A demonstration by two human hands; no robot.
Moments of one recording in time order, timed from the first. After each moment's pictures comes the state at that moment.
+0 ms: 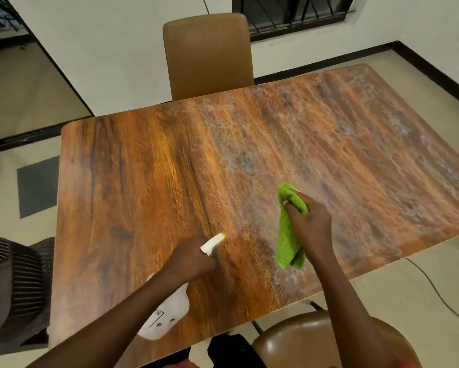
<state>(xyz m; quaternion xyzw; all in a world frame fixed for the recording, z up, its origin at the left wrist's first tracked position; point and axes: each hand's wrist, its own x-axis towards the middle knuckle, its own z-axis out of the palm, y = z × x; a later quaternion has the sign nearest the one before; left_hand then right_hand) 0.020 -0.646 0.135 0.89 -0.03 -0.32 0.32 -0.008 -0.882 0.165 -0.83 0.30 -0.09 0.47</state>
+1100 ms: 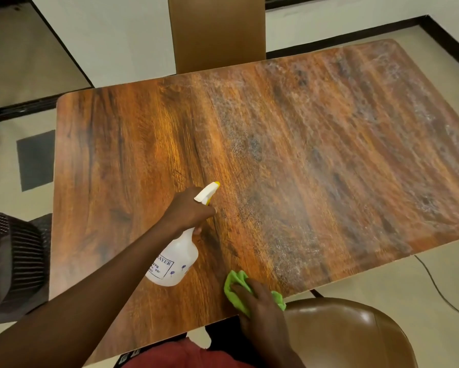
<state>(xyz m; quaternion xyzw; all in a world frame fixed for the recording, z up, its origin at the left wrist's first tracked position) 0.080 -0.654 0.148 0.84 0.06 -0.31 0.44 -0.145 -0.793 0.055 -0.95 0.04 0.13 0.29</state>
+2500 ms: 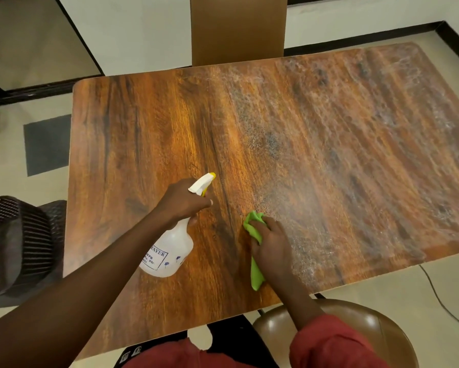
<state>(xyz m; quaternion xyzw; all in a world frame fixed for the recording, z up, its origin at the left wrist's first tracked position) 0.097 -0.604 0.148 0.83 0.07 -0.30 0.46 -0.023 -0.798 0.042 -0.97 0.10 0.01 0.24</state>
